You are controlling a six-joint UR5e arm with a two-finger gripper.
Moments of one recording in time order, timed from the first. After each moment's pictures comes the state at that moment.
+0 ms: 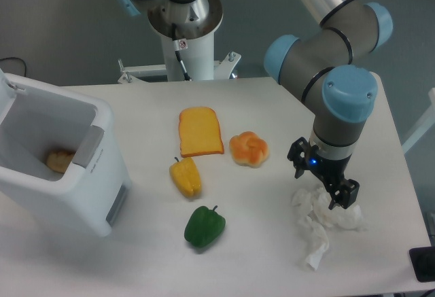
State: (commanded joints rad) arm 2.63 -2.07 -1.36 -1.13 1.50 1.51
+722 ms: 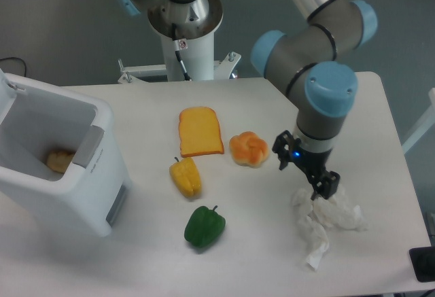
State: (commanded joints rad) arm 2.61 -1.94 -1.55 -1.09 1.50 1.44
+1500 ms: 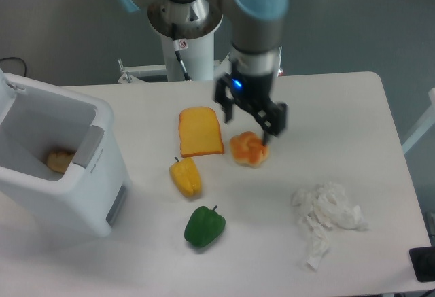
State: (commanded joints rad) arm 2.43 -1.50 -1.74 -1.16 1.39 1.05
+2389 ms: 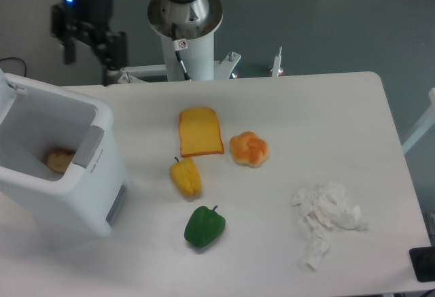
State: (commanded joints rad) arm 2.00 -1.40 -1.75 -1.19 1.33 0.60
